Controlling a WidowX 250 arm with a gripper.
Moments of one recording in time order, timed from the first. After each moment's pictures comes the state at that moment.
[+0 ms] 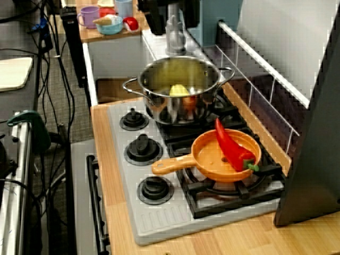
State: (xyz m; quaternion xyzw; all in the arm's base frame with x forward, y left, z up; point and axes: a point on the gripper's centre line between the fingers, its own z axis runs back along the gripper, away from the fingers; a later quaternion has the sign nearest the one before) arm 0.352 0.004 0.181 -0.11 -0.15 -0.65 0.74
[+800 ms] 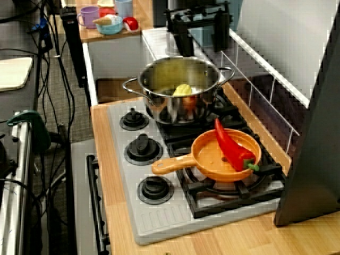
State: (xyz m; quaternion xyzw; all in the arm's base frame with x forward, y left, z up) arm 0.384 -0.036 0.158 -0.16 -0.17 -0.66 0.71
